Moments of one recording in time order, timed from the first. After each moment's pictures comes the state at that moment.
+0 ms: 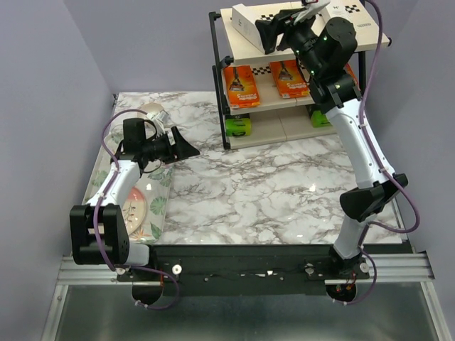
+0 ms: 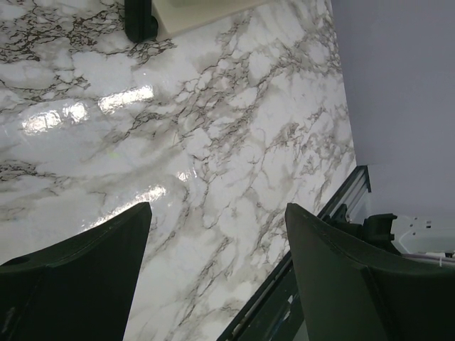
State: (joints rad) left arm 0.01 1.39 0.94 -0.19 0.86 -0.44; right arm 0.44 1.84 2.27 -0.10 -0.12 -0.02
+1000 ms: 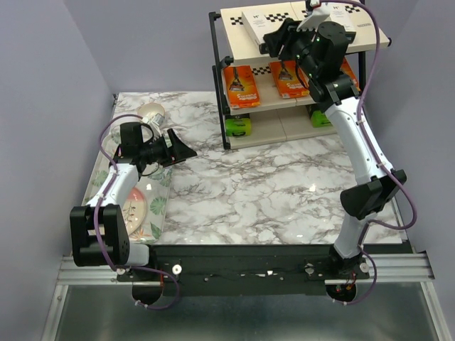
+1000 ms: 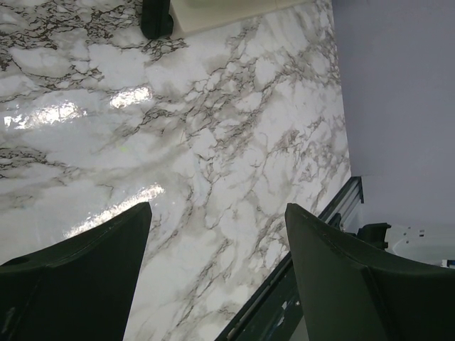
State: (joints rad) left arm 0.05 1.38 0.88 -0.13 0.86 -0.49; right arm 0.39 1.86 2.20 -0.24 -0.05 0.21
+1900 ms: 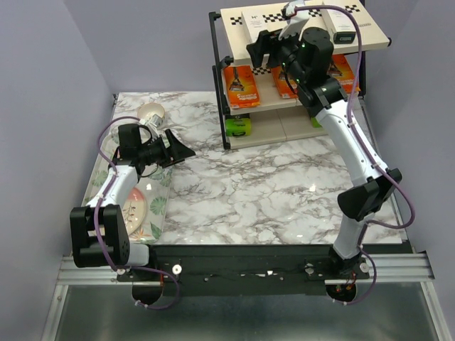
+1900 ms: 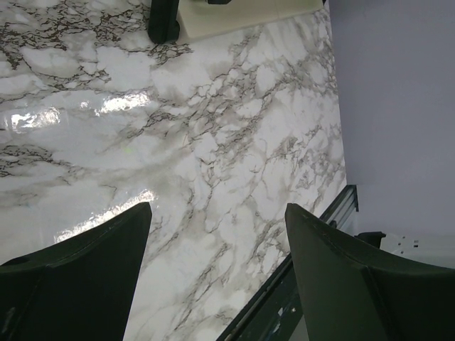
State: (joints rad) left arm 0.06 1.37 0.85 -0.09 0.86 -0.52; right arm 0.46 1.85 2.17 -0.23 -0.04 0.03
